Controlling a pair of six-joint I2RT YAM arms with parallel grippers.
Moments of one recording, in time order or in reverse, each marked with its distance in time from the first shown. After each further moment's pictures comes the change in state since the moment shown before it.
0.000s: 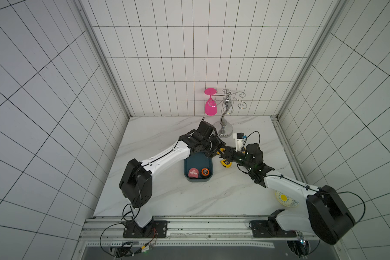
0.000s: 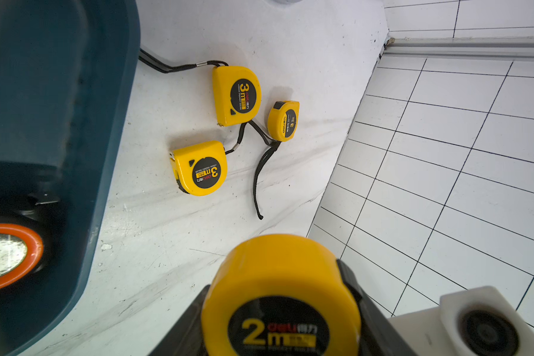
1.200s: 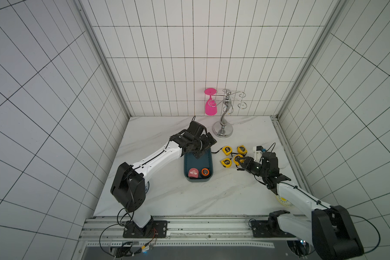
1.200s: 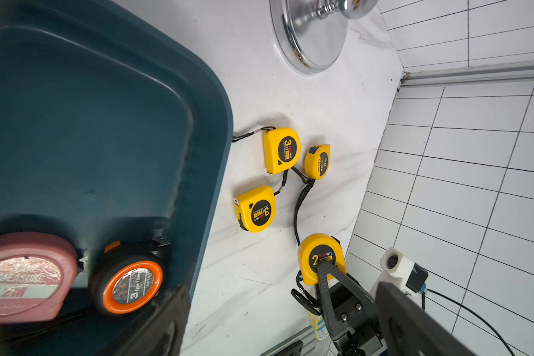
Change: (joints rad) left arm 0.087 -0.086 -0.099 -0.071 -0.093 0.204; right arm -0.331 -0.145 -0.196 -0.307 -0.130 0.121
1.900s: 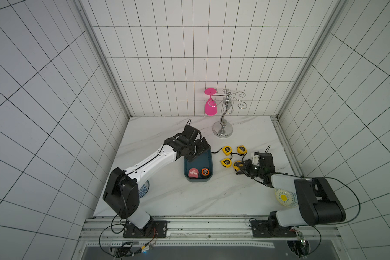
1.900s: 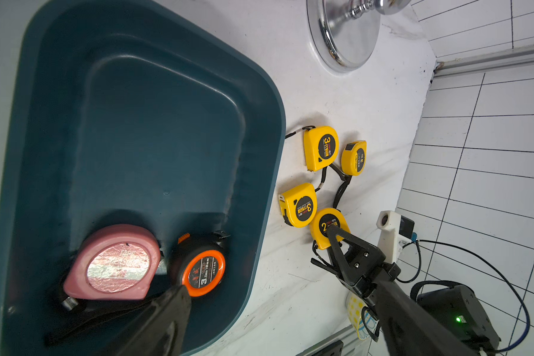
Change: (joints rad) left arm 0.029 -0.090 -0.099 -0.045 -0.028 0.106; right arm -0.067 0.290 0.000 0.103 -0.091 0.071
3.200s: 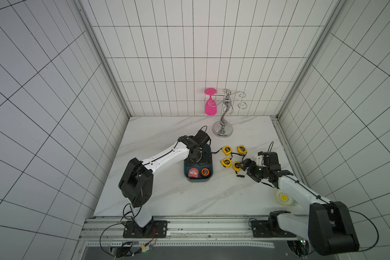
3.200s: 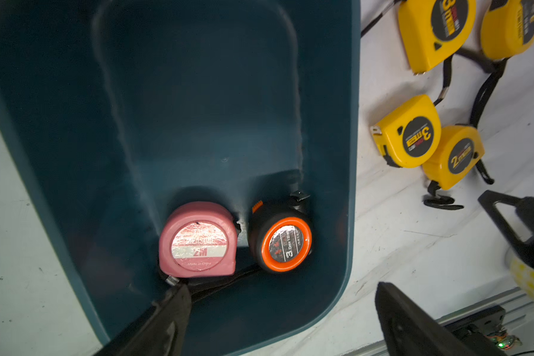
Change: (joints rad) left arm -0.098 0.195 0.134 -0.338 -0.093 0.393; right arm -0.006 -0.267 0.093 -0.512 0.077 -0.168
